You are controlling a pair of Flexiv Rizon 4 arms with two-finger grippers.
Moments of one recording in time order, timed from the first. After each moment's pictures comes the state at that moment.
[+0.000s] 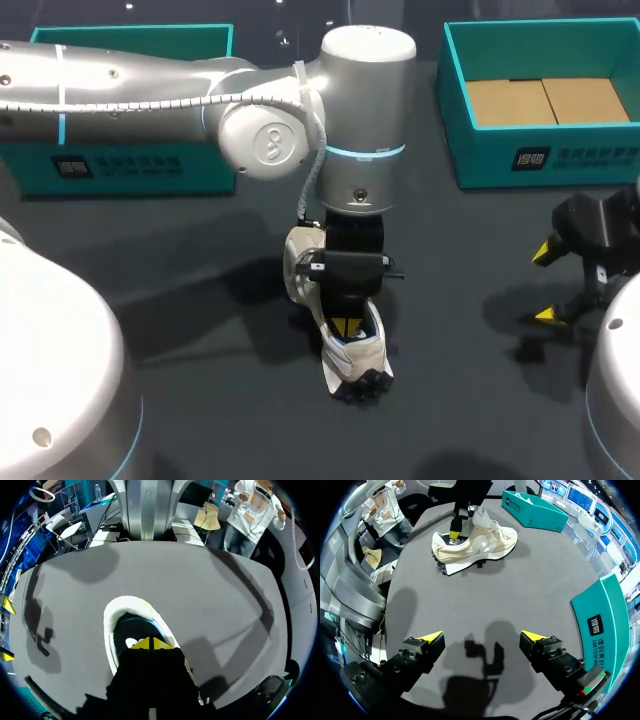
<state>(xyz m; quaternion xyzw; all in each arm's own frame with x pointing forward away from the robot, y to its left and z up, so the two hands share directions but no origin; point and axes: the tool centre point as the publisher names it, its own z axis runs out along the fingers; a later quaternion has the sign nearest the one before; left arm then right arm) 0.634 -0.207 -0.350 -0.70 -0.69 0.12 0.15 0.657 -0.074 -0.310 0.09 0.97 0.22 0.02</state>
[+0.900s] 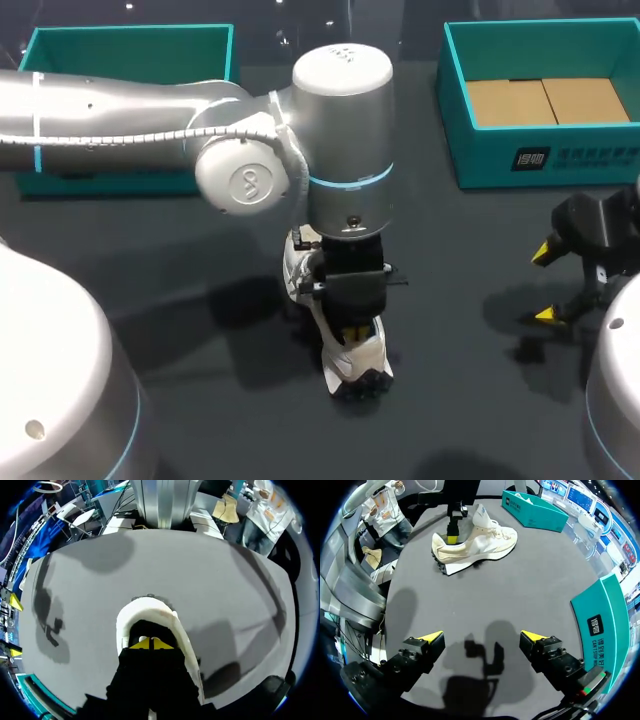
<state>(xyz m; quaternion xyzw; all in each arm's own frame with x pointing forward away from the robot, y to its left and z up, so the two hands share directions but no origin) 0.629 -0.219 -0.355 -0.68 -0.73 0.11 0.07 0.657 -0.074 -0.310 0.09 0.97 0.22 0.02</state>
